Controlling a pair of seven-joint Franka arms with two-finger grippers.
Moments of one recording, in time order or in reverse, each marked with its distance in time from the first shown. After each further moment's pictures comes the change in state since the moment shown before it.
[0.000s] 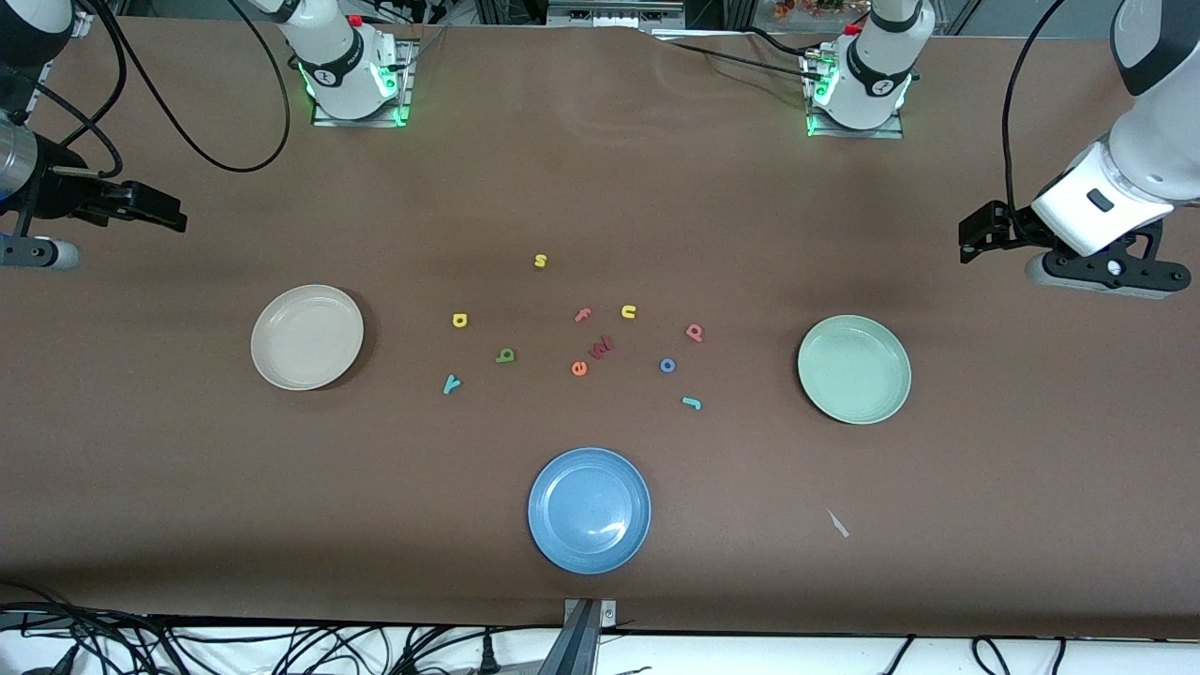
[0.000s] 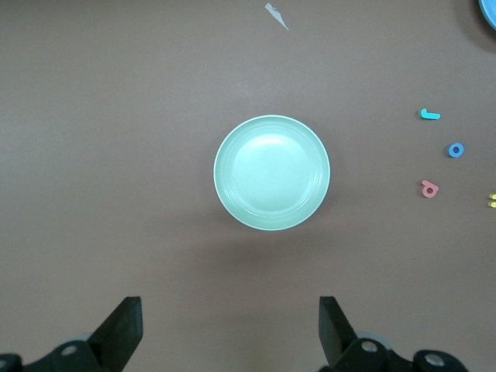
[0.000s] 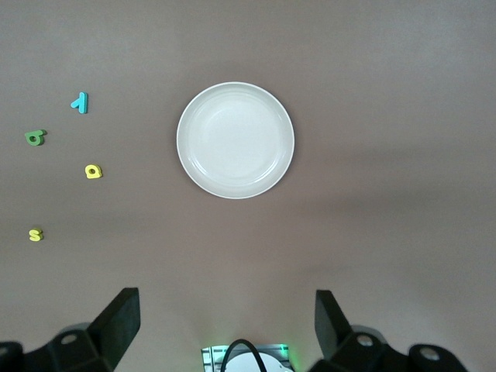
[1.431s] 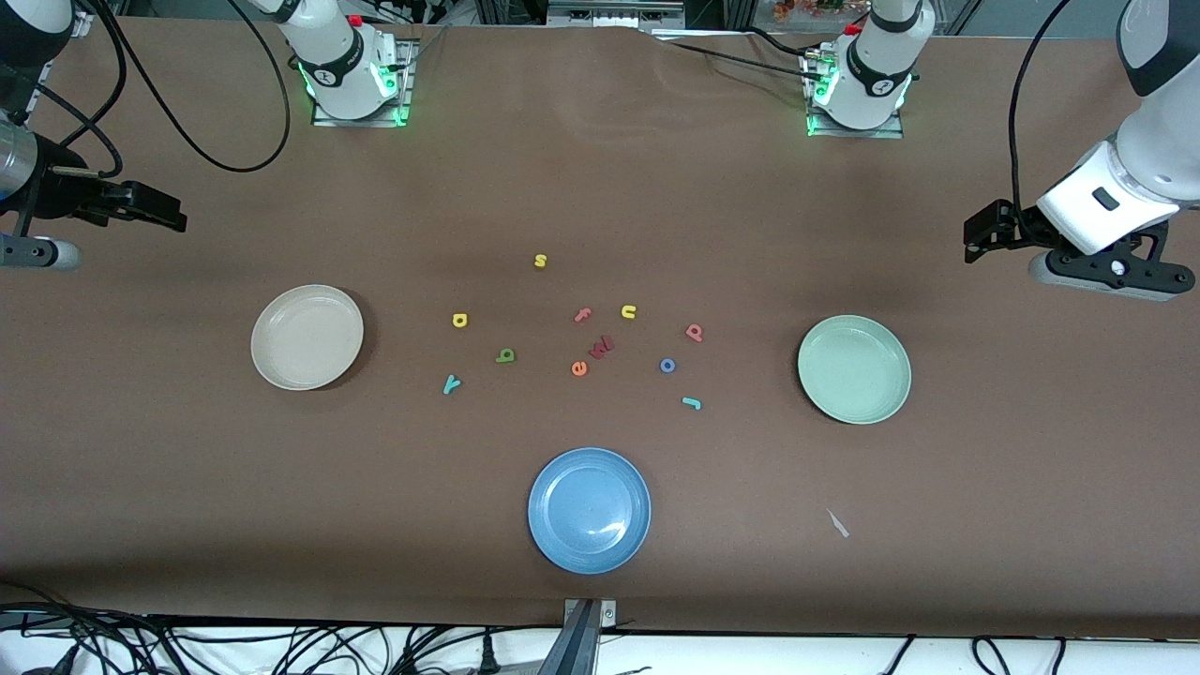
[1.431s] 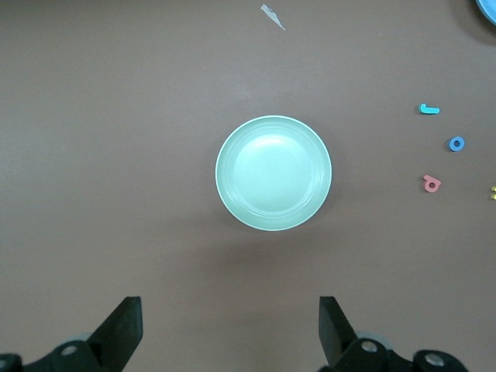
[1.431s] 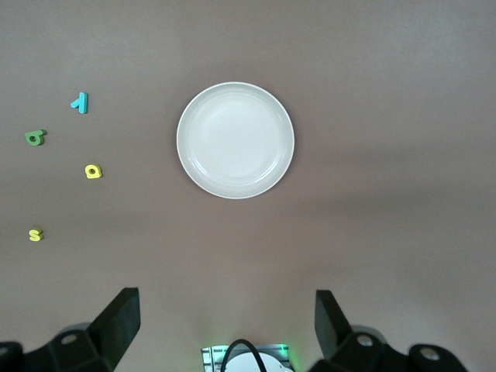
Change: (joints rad) left arm 0.008 0.000 0.000 0.000 0.000 0.004 0.045; right arm 0.000 0.000 0.000 0.000 0.000 0.000 0.000
